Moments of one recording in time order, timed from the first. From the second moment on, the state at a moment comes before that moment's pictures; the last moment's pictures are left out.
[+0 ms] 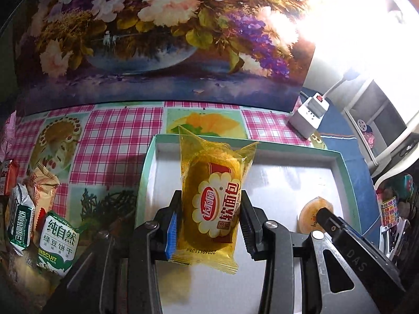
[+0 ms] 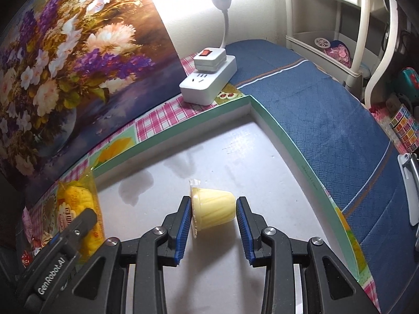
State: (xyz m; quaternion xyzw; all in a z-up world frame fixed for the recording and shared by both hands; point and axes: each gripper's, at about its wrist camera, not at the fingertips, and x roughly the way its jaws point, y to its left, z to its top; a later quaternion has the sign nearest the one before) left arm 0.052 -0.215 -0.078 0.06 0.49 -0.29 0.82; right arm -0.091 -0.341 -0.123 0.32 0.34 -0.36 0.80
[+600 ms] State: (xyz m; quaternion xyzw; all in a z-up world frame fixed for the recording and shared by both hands) left arm 0.062 -0.195 -0.067 0.04 0.50 -0.24 0.83; right arm -0.091 -0.338 -0.118 0.30 0.35 -0.37 0.81
